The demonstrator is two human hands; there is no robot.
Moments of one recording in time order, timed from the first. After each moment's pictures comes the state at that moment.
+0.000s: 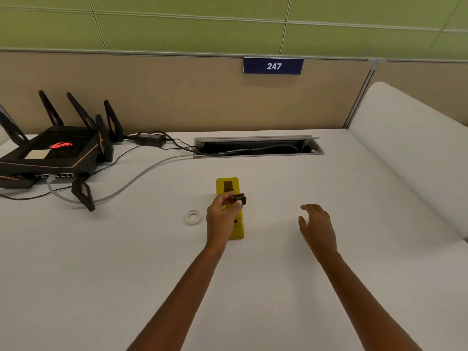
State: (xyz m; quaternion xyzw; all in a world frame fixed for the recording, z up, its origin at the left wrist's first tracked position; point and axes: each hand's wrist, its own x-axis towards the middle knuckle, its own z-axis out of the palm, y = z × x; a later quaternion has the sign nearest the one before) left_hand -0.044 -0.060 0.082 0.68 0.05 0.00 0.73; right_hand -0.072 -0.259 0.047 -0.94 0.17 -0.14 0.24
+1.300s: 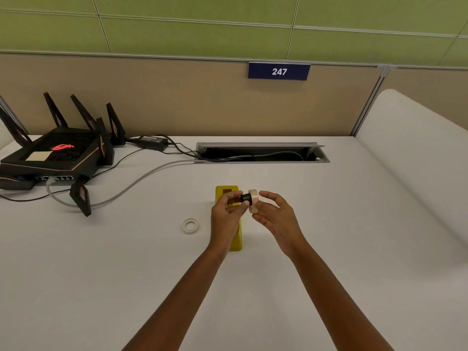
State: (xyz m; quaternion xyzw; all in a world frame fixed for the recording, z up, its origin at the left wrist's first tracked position) left_hand -0.028 -0.079 0.092 0.69 0.02 0.03 0.72; right_hand -0.044 -0.193 0.102 -0.62 0.11 0.00 0.78
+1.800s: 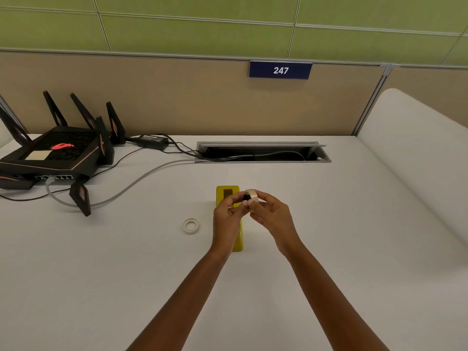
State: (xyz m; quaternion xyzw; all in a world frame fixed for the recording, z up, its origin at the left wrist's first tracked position) left_hand -0.027 -0.083 0.089 0.68 0.02 0.03 0.73; right_hand -0.041 -0.184 0.101 -0.69 0.06 -0.03 0.72
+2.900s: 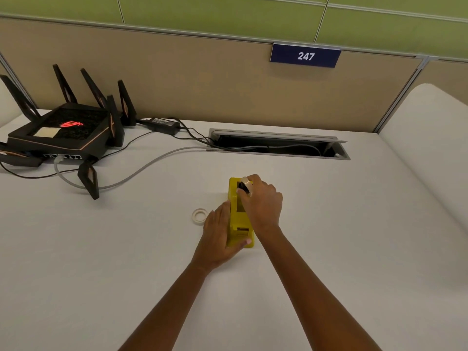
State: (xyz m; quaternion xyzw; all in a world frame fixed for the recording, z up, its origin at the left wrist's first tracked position) left_hand -0.019 -0.023 -0.006 0.90 -0.18 0.08 0.38; right_hand 0.012 -0.131 0.082 -0.95 0.07 -0.15 0.25
